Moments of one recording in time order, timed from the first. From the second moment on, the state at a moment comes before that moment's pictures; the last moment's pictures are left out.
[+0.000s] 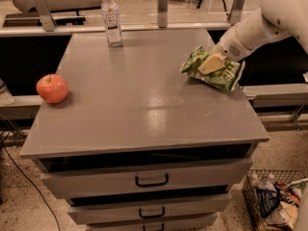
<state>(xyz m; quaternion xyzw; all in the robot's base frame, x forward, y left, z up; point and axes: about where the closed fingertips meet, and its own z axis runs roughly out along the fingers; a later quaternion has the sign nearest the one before) 0.701 -0.187 0.874 -0.50 0.80 0.08 0.33</state>
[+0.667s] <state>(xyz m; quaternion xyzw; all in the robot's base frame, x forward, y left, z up) 0.696 -0.136 0.905 -0.52 0.76 0.13 0.37</state>
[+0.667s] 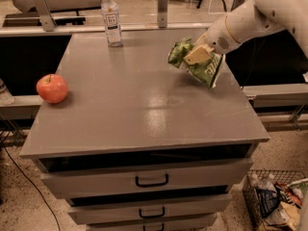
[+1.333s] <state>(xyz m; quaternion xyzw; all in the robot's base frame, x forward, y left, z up) 0.671 -0.062 1.000 -0.53 0.67 0.25 0.46</state>
